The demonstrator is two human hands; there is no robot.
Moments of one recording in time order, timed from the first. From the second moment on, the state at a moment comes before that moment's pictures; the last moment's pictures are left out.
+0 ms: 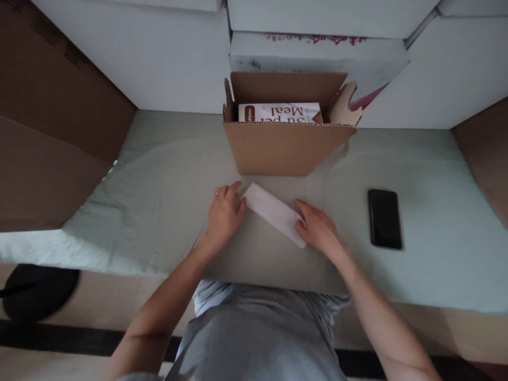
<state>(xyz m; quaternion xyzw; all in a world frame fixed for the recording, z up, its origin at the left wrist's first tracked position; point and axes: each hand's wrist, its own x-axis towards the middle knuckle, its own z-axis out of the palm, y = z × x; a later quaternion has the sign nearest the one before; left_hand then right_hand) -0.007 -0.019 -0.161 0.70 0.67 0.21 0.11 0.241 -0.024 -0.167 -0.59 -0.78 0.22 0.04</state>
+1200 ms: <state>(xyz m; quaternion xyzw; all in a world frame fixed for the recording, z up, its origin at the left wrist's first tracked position) 0.011 -0.044 -0.186 0.90 0.32 0.17 0.25 0.245 -0.097 -0.185 -0.37 -0.86 0.30 0.21</state>
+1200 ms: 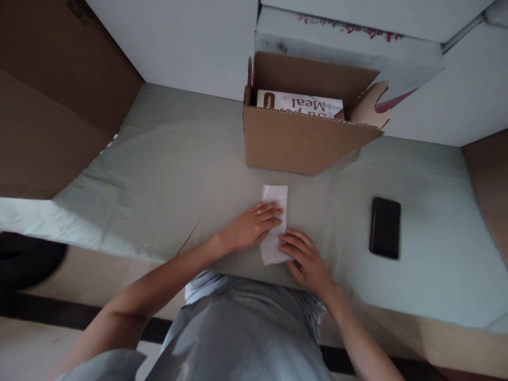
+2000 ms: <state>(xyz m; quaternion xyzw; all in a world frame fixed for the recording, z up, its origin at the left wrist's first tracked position) 0.014 -0.030 -0.189 0.78 0.40 0.27 0.39 0.225 -0.072 -0.174 -0.45 -0.84 0.15 0.27</state>
